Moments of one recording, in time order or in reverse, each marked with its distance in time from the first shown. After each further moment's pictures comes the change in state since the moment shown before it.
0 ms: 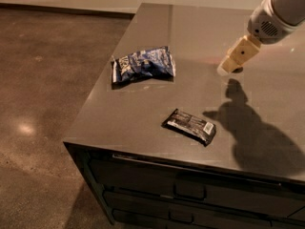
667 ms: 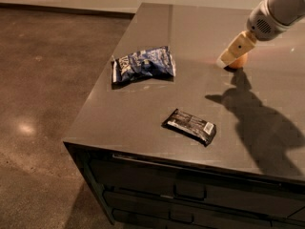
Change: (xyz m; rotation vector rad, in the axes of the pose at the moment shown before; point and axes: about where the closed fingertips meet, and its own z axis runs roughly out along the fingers) arm 0.001 -0.048 0.030 0.041 -0.017 0.112
